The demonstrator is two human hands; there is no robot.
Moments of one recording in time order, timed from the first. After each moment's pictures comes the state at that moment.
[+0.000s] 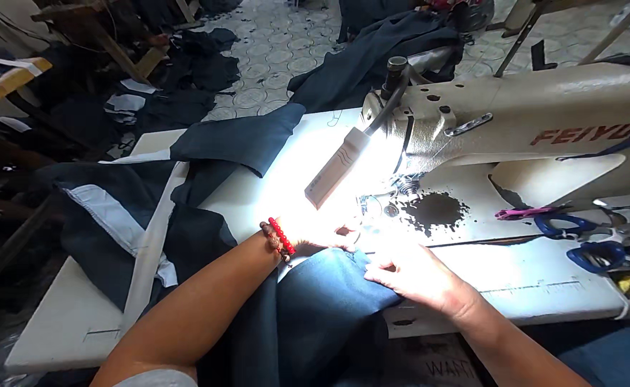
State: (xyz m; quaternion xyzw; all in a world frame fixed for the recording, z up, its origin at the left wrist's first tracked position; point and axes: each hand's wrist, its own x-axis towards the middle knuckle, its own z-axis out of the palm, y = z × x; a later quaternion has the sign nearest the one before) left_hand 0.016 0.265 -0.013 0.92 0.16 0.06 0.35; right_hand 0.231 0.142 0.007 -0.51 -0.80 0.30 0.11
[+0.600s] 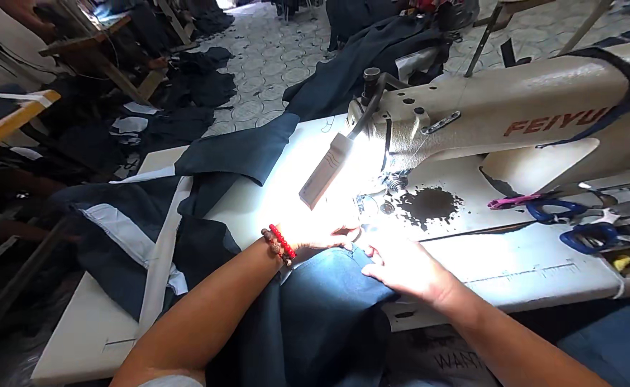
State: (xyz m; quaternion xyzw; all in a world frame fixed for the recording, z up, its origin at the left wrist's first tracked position) left_hand 0.017 0.262 -0.007 0.93 0.14 0.05 0.34; right_hand 0.215 0.146 0.014 -0.56 -0.77 0.31 0.06
